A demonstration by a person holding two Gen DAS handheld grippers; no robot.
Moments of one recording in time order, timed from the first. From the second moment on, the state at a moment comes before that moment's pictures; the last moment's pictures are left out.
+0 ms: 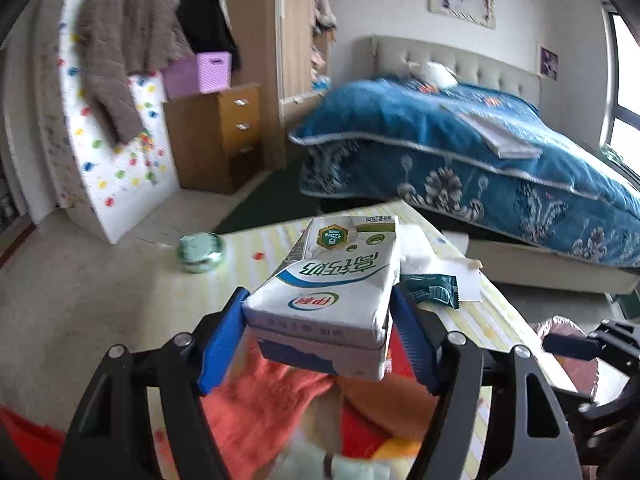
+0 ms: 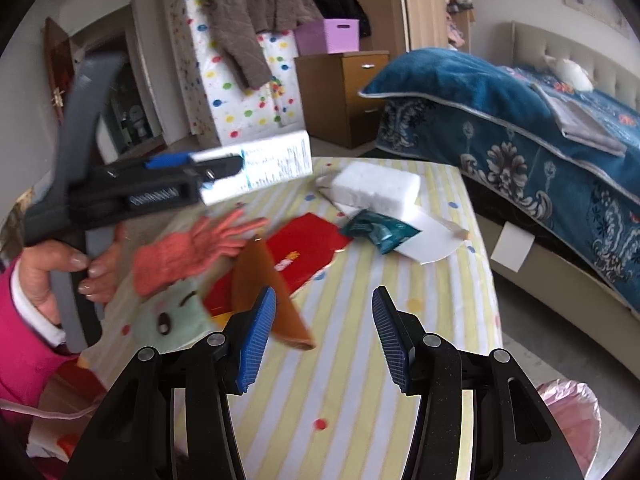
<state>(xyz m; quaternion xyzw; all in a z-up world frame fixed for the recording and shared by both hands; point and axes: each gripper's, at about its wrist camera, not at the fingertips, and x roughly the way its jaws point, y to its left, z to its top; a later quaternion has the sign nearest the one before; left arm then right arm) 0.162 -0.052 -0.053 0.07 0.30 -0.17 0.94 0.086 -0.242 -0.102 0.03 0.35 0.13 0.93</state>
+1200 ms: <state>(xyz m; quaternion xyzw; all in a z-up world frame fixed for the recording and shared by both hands) 0.076 0.107 -0.068 -0.04 0.30 -0.04 0.95 0.092 -0.063 -0.150 -0.10 0.42 0.22 0.87</state>
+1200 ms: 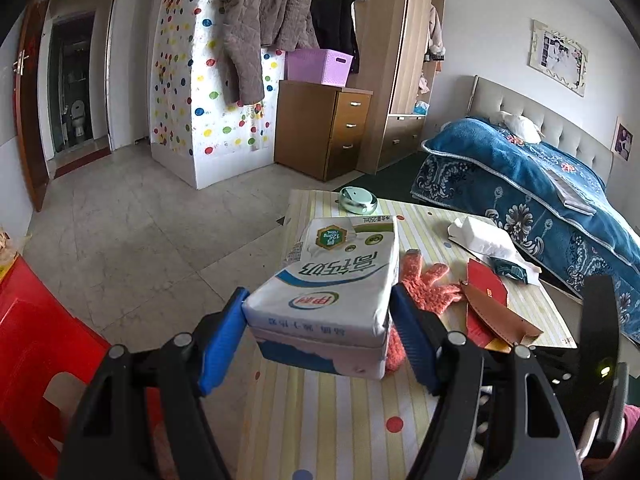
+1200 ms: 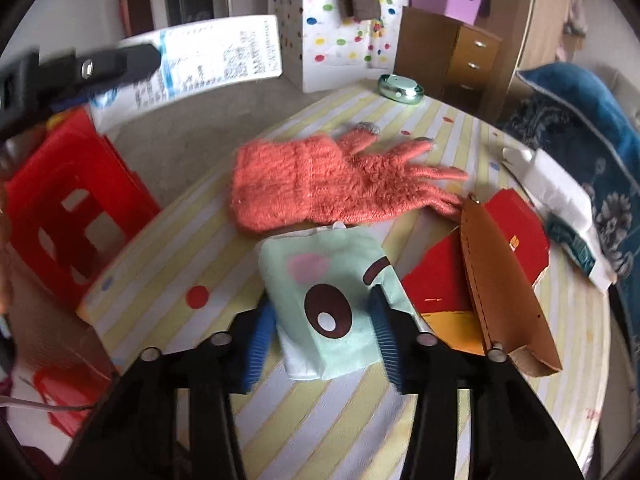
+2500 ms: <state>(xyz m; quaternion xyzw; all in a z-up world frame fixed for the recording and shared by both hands) 0.004 -0.303 -0.078 0.15 0.28 -0.43 0.85 -0.099 -0.440 -0.100 0.18 0.31 -0.12 0.93</state>
